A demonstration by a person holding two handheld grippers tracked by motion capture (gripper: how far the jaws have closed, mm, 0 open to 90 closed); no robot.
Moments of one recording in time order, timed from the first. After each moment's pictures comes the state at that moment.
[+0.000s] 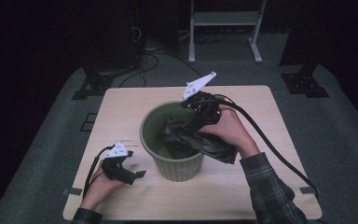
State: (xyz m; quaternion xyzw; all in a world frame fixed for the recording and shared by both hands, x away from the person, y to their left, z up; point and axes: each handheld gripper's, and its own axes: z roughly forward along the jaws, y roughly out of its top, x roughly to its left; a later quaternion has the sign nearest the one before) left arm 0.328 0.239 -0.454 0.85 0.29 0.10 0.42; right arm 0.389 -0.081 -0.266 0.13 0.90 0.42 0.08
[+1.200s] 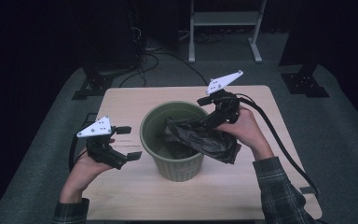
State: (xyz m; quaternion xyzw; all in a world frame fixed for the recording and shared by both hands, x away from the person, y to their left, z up) left arm 0.317 0.231 -0.322 0.82 0.20 0.10 0.53; right arm 0.395 -0.132 -0.271 0.17 0.87 0.46 0.07
